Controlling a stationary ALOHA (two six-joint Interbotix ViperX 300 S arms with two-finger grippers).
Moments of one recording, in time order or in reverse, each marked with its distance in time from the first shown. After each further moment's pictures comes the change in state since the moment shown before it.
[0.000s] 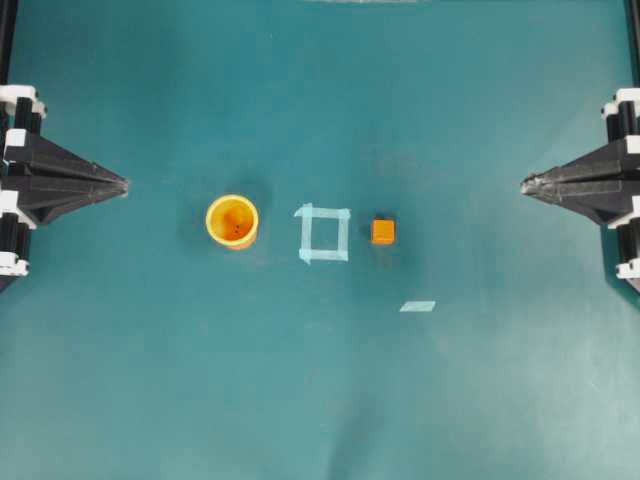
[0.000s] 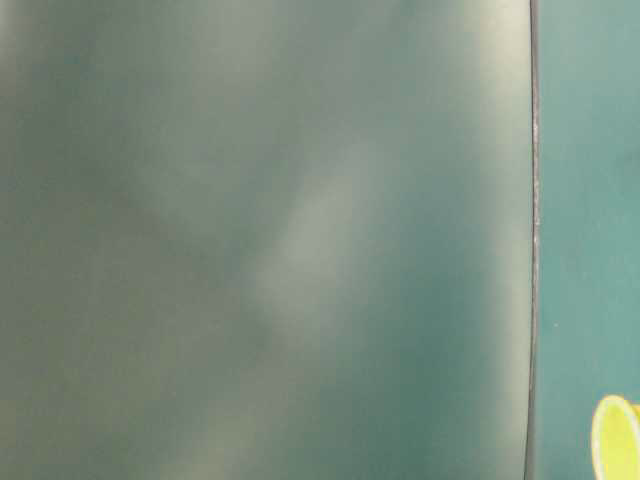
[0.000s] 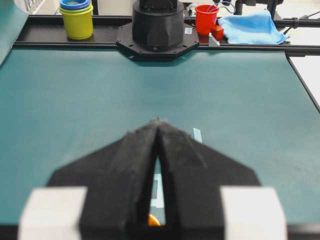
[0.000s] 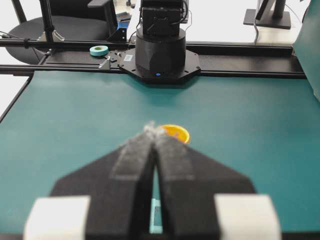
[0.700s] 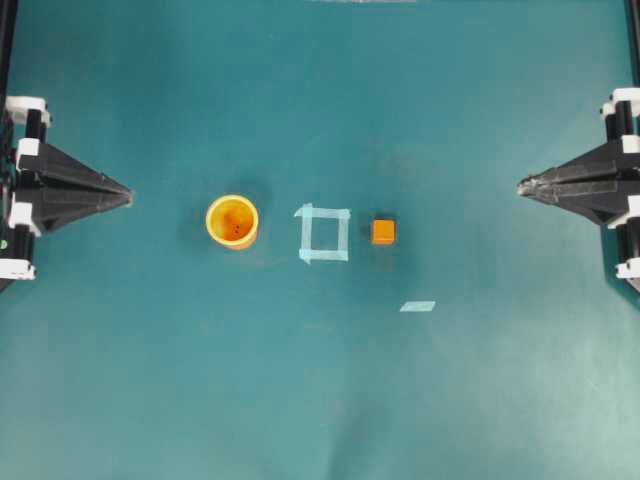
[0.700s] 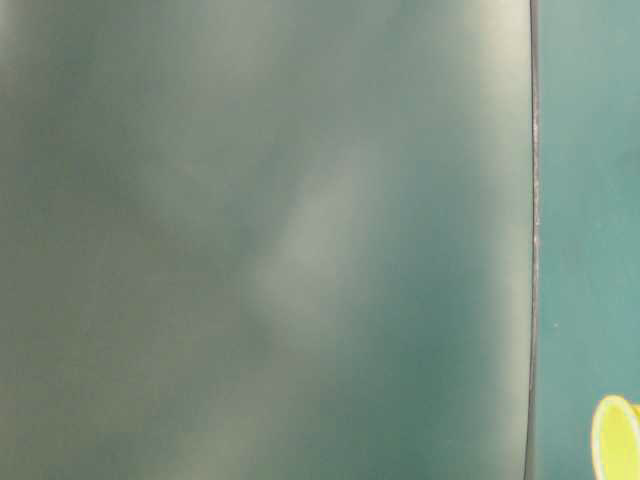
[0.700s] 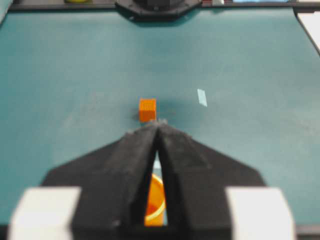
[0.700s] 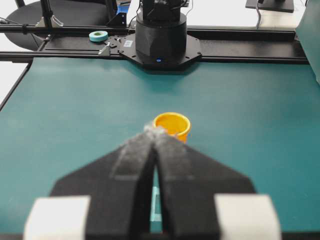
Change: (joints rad) left arm 0.000 0.011 0.038 0.018 0.074 0.012; right arm 0.000 0.003 -0.026 0.000 0.075 0.005
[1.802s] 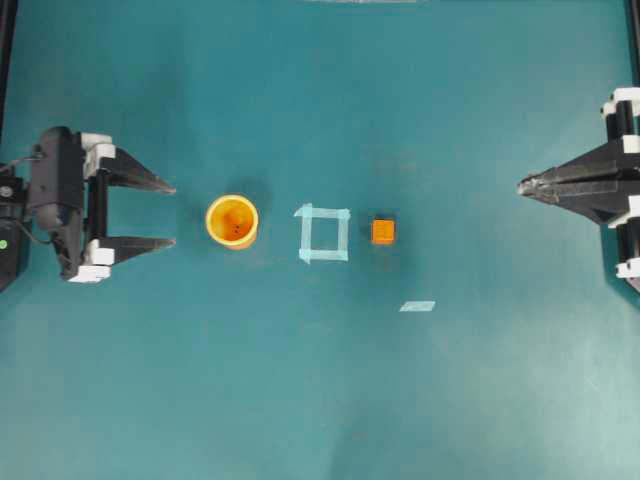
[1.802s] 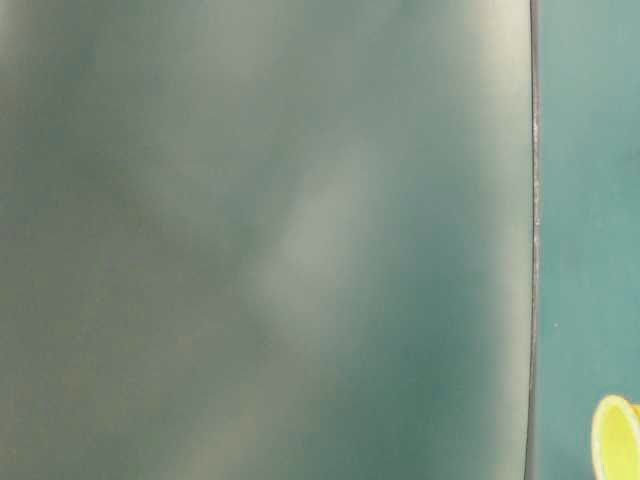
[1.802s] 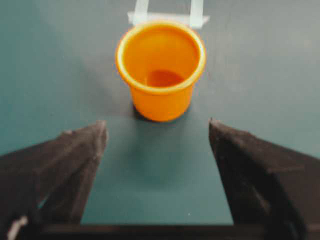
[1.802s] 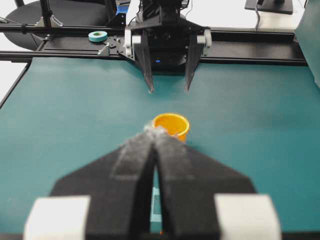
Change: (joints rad) left arm 0.067 0.554 0.098 0.000 -0.302 0.005; right arm 0.000 -0.003 0.000 0.000 0.002 -0.008
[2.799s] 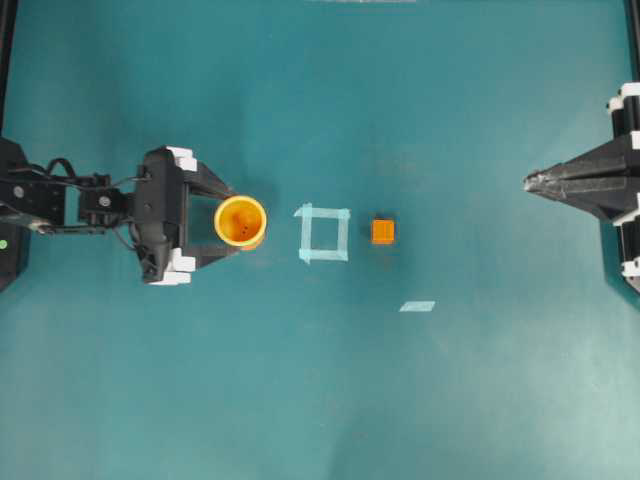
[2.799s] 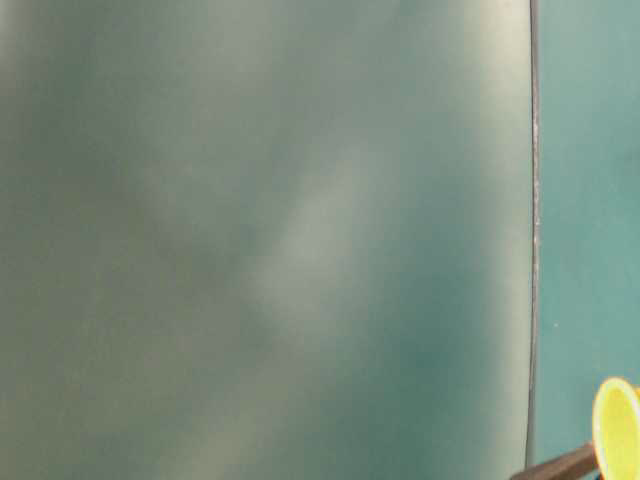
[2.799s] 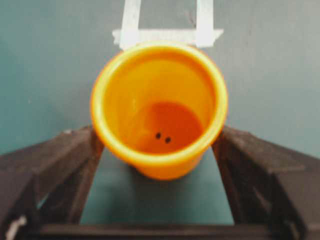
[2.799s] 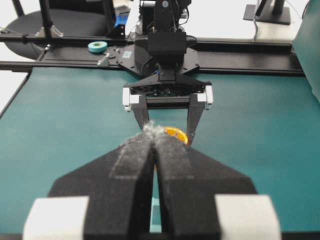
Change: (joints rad) left arm -0.002 0.465 -0.210 0.002 -0.222 0.066; right arm 0.000 -0.017 -0.012 -0.003 0.000 -0.002
